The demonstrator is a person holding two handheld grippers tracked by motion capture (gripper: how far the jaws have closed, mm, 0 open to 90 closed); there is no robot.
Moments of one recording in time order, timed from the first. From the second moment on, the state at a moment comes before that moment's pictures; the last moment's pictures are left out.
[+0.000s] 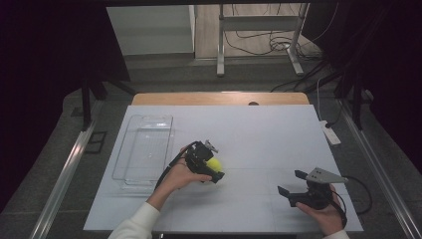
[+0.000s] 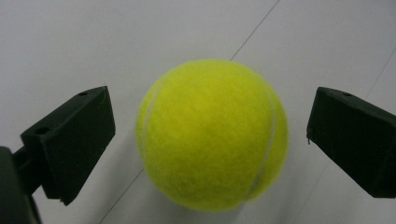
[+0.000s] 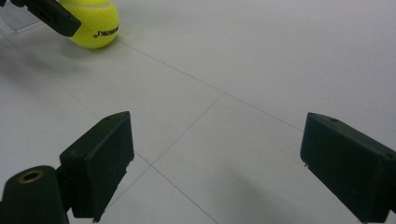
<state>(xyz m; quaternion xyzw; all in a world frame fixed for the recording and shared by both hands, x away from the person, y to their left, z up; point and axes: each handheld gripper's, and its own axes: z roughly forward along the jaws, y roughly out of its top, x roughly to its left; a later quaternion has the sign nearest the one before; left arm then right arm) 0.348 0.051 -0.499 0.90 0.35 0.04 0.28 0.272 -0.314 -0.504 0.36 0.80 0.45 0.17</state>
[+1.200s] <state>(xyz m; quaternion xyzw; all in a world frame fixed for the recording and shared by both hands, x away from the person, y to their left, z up) 0.346 0.056 -0.495 0.89 0.35 0.06 0.27 0.272 -0.315 -0.503 0.36 0.80 0.45 0.18</state>
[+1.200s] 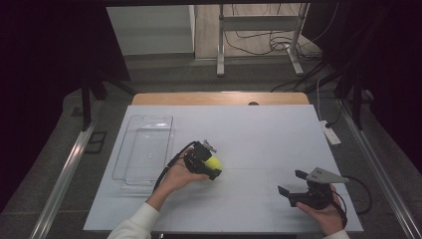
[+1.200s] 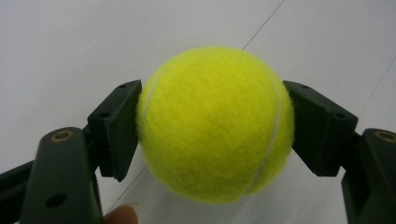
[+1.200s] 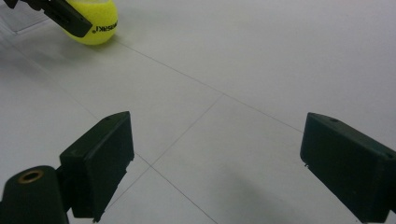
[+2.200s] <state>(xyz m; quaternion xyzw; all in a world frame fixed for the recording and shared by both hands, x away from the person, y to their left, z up) 0.334 0.072 -0.465 0.86 0.34 0.10 0.36 0.272 -0.314 -0.503 0.36 0.80 0.45 0.18</state>
